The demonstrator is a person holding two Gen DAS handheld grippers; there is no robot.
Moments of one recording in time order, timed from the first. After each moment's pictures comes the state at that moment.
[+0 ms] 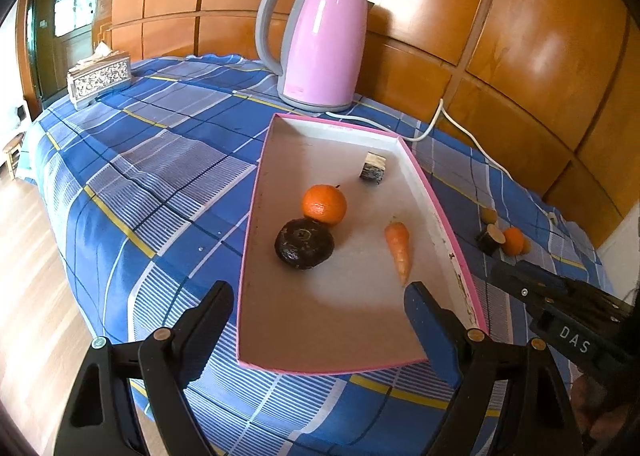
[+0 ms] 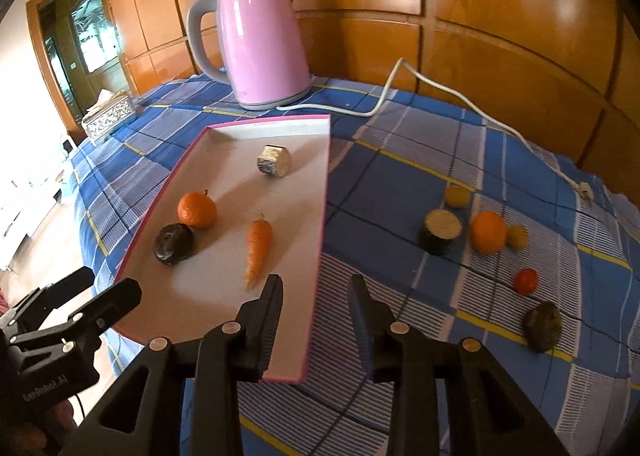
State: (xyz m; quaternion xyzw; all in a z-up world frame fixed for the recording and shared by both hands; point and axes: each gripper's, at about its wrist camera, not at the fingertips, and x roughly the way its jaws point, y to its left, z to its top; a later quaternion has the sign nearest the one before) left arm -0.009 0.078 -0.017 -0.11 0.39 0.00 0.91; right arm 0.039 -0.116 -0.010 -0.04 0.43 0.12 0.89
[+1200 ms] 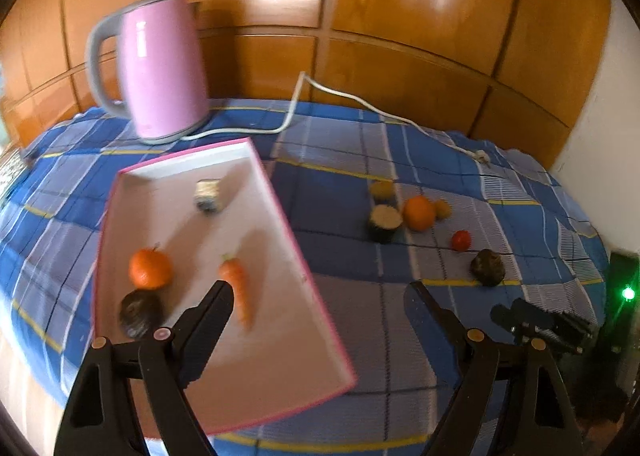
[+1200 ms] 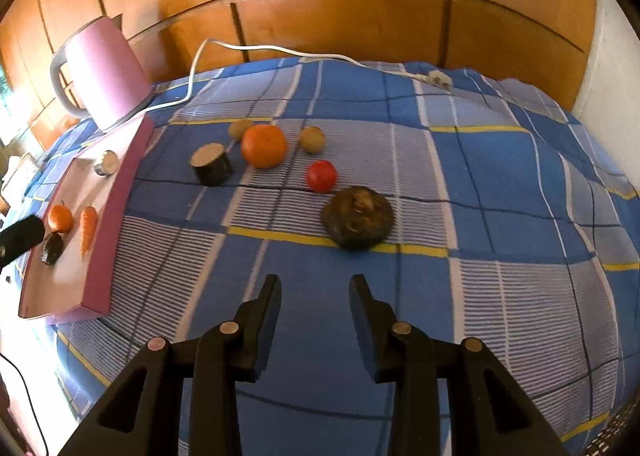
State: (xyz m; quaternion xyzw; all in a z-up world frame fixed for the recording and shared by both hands) left arm 0.045 -0.049 0.008 0.00 0.41 -0.15 0.90; right arm 0.002 -0.272 -0.044 0.06 0.45 -0.05 0.89
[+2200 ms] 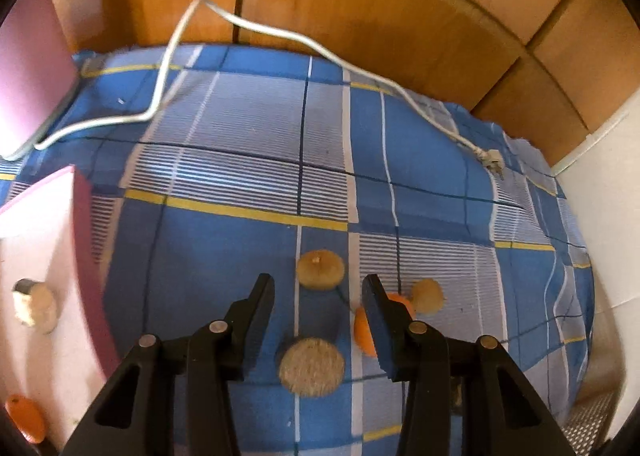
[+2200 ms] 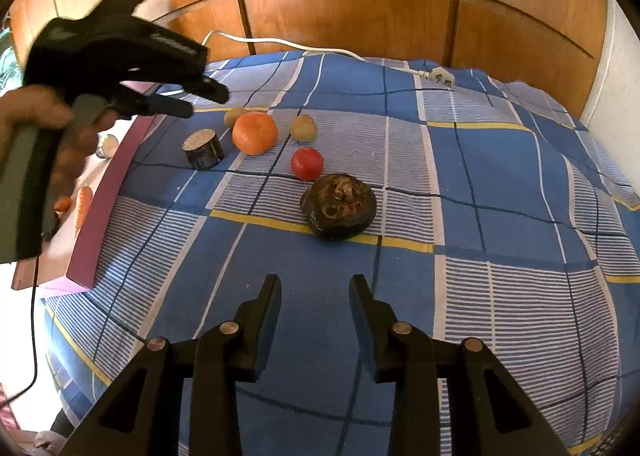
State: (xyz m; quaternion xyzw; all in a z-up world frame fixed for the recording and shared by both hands) left arm 0.224 -0.156 -0.045 -0.03 0.55 -0.20 0.81; right arm -0.001 -0.285 -0.054 0.04 0.45 -0.02 0.89
